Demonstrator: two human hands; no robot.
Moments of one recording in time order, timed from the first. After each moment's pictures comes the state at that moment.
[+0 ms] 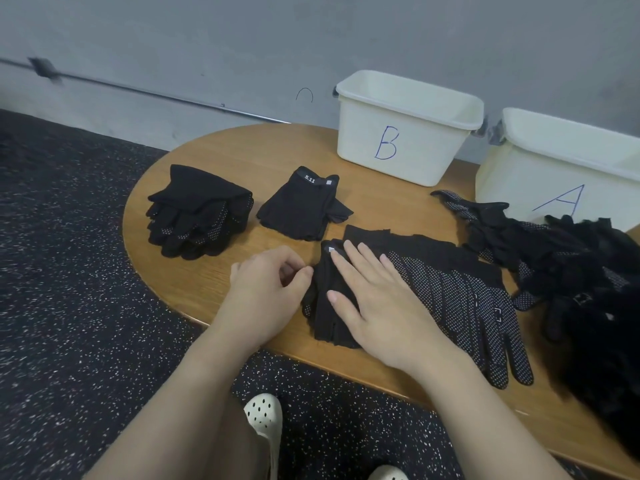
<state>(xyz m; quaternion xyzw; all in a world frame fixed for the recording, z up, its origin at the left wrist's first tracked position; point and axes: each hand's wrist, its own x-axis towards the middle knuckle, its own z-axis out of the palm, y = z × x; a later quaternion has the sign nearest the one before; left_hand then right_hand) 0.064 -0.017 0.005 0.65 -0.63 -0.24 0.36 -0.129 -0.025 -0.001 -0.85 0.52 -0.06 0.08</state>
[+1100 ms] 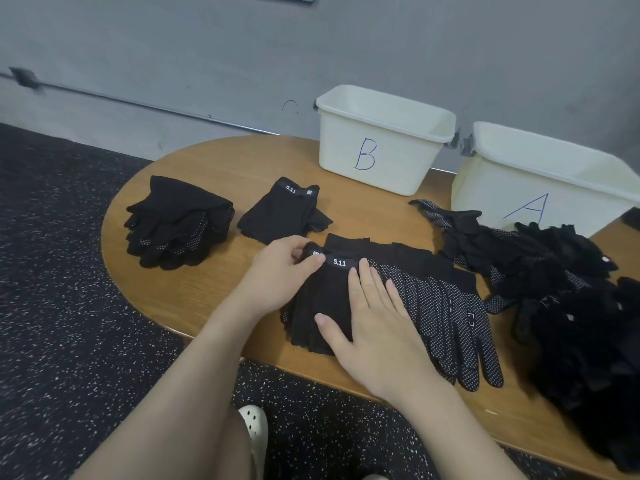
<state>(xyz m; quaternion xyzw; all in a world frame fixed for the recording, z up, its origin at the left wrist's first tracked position) 0.037 -0.065 0.008 0.59 -0.64 -0.37 0.33 -0.142 0.002 -0.007 -0.79 0.61 -0.05 0.08</state>
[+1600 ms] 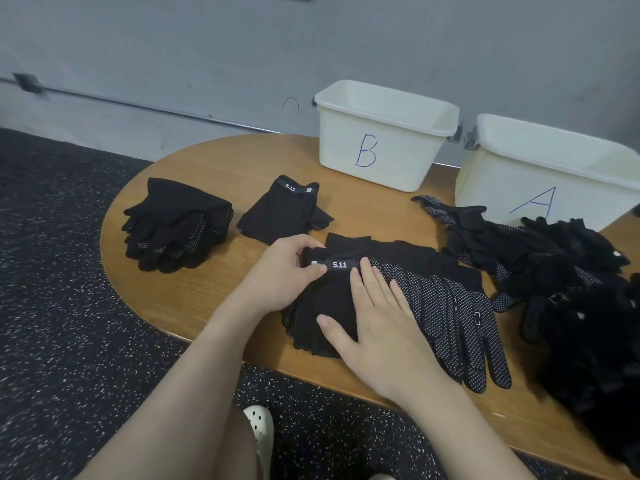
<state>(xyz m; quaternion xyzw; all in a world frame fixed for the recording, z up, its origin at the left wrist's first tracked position) 0.036 -0.074 0.003 0.57 -0.68 -0.34 0.31 -0.146 -0.001 -0.007 -0.78 0.61 -0.08 0.09</state>
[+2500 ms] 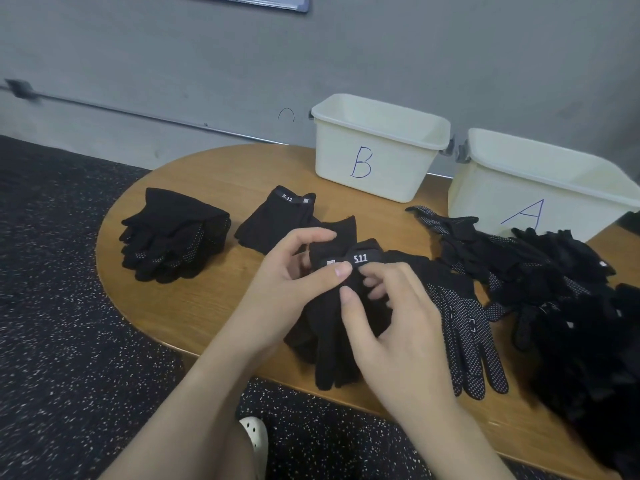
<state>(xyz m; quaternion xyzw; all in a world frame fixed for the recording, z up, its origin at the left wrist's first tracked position) 0.026 -0.027 0.028 0.36 -0.51 -0.57 0.53 -0.133 0.022 0.036 -0.70 0.56 -0.44 0.07</state>
